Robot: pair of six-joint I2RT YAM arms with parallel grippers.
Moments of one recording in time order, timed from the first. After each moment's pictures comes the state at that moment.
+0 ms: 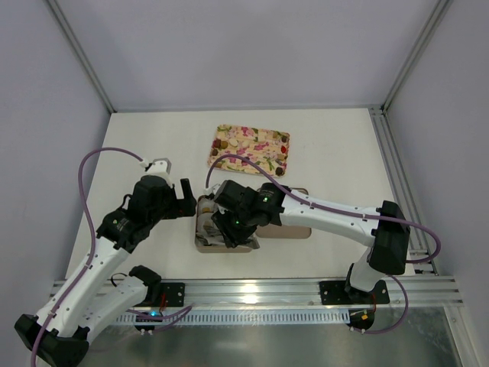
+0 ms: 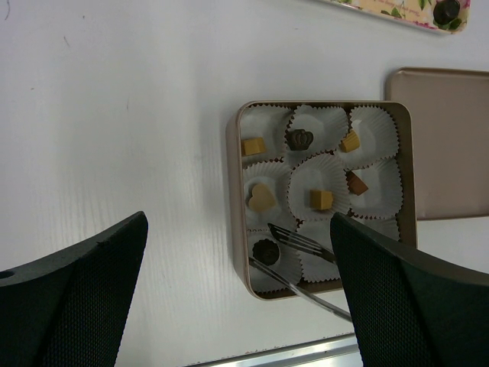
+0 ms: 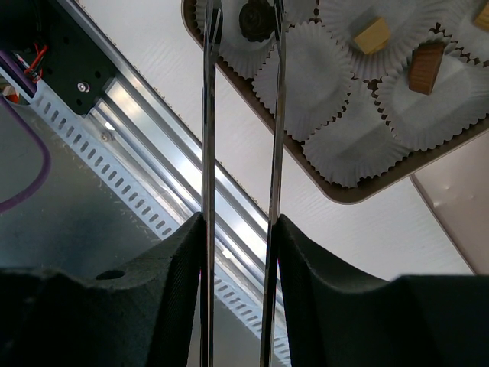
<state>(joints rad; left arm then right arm) -0.49 0.78 0.83 -0.72 -0.19 -0.44 1.17 1.64 1.44 -0.85 -0.08 0.42</state>
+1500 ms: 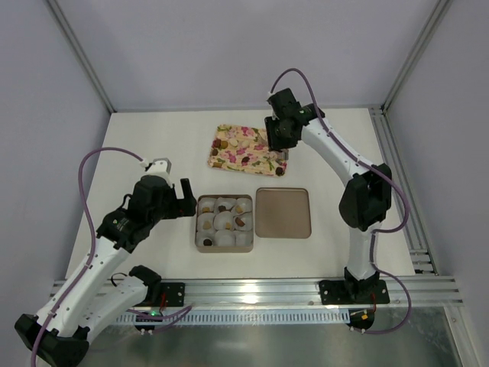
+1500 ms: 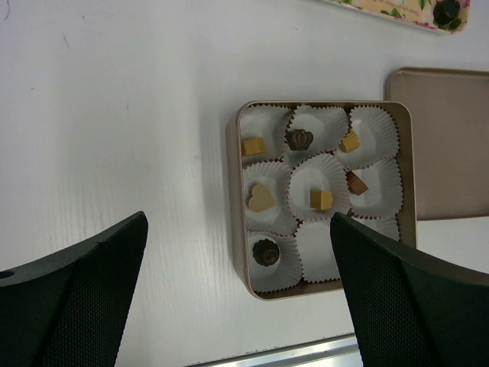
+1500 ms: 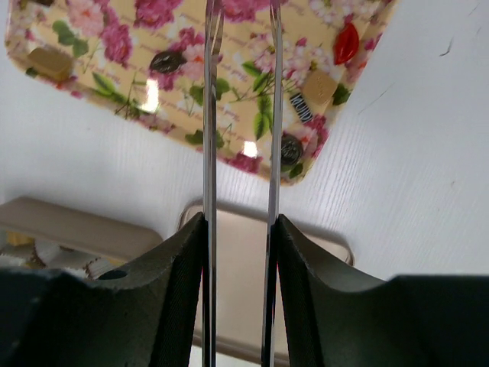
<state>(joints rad) -0.49 0.78 0.83 -0.72 -0.19 -0.44 0.50 1.94 1.89 -0.91 0.07 0.26</state>
